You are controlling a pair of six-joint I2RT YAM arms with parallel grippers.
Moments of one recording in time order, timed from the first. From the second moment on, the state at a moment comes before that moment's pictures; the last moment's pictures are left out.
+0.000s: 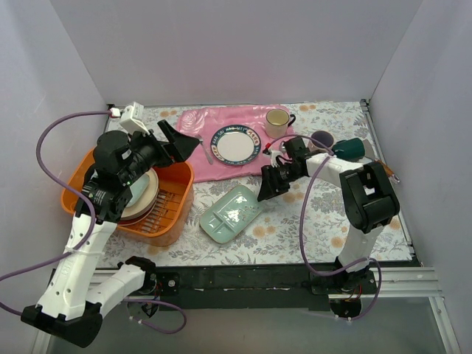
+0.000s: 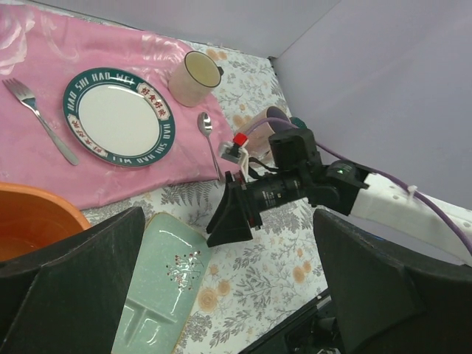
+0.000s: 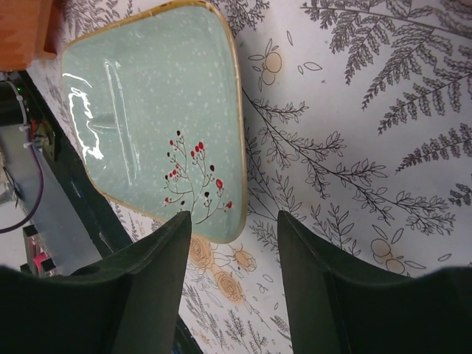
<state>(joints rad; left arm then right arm) -0.32 0.91 1.22 -0.48 0.22 -0.63 0.41 1.81 1.09 -0.44 -0.78 0.04</state>
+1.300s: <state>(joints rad) -0.61 1.06 1.17 -0.39 0.60 -0.32 0.21 1.85 1.34 -1.04 -0.91 -0.62</state>
